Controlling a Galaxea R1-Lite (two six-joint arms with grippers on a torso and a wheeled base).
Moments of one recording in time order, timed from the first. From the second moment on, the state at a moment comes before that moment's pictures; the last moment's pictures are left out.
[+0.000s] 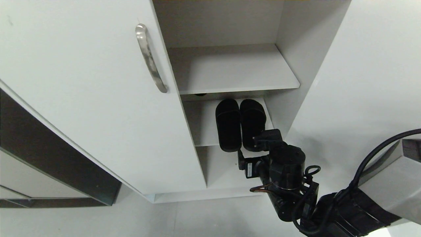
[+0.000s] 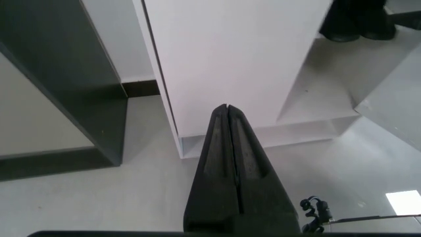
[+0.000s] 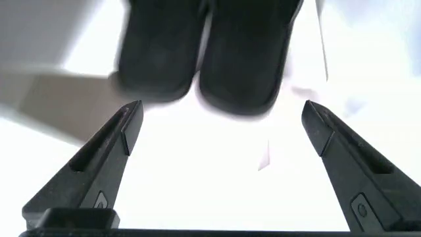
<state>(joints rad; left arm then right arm) 0.00 0.00 0.00 0.00 -0.03 0.02 0.85 2.05 -0.81 -1.14 -0.69 0.08</state>
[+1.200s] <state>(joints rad) 0.00 0.00 0.00 0.00 -0.03 0.02 0.86 2.05 -0.77 -1.17 -0.69 0.07</state>
